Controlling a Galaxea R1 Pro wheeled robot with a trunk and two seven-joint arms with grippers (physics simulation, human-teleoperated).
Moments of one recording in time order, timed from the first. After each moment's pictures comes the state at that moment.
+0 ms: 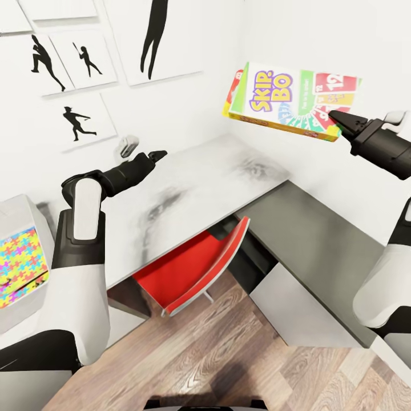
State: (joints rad) left arm -1.10 -0.10 0.14 -1.41 0.74 0.88 0.10; right arm -1.22 -0.21 -0.47 -1.38 -0.49 1.04 0.74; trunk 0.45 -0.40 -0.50
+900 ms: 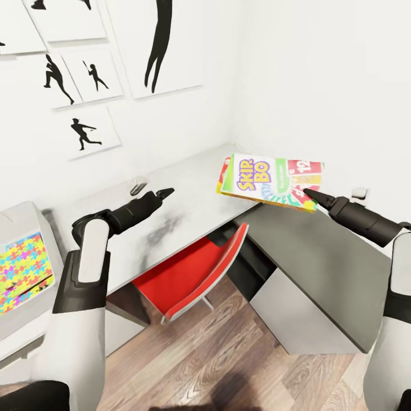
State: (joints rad) left arm -0.85 -0.11 0.10 -1.52 0.77 0.89 0.09; right arm -0.80 -0.19 -0.47 -1.56 -0.49 1.04 0.74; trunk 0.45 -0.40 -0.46
